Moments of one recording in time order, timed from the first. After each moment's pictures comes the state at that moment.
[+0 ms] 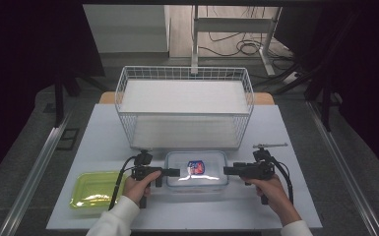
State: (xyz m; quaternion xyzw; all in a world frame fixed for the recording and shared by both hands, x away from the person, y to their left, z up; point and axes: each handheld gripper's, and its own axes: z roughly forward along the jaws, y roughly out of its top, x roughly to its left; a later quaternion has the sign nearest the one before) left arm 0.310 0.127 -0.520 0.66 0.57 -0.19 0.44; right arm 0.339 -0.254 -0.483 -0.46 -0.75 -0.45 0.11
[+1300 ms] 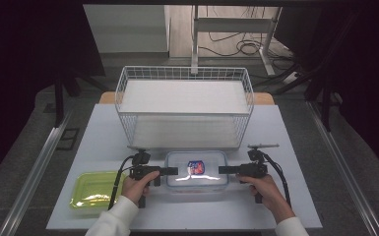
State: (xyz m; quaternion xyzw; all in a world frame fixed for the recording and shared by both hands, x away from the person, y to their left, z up) left arm 0.308 0.131 -0.517 0.65 0.58 -0.18 0.45; right arm 0.356 -0.250 -0.509 -0.50 -0.71 -0.44 0.22
